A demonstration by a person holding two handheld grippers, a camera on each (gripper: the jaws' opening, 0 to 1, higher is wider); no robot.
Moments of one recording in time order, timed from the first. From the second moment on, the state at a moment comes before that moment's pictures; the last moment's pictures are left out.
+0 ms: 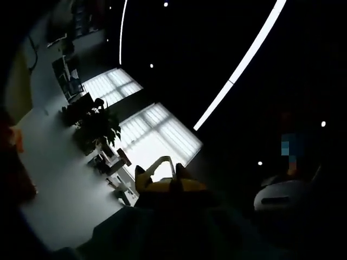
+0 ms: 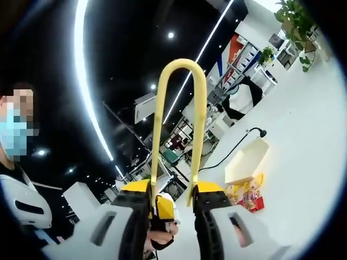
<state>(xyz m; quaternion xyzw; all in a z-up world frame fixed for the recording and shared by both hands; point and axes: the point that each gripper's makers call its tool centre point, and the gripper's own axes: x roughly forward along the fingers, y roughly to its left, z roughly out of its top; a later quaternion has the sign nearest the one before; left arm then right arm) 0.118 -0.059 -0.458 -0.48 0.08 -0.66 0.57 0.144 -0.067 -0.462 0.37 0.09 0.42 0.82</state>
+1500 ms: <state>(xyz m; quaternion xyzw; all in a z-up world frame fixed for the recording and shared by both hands) 0.117 -0.001 -0.523 -0.29 0.10 -0.51 0.80 0.208 -0.061 -0.540 0.15 0.16 0.34 0.92</state>
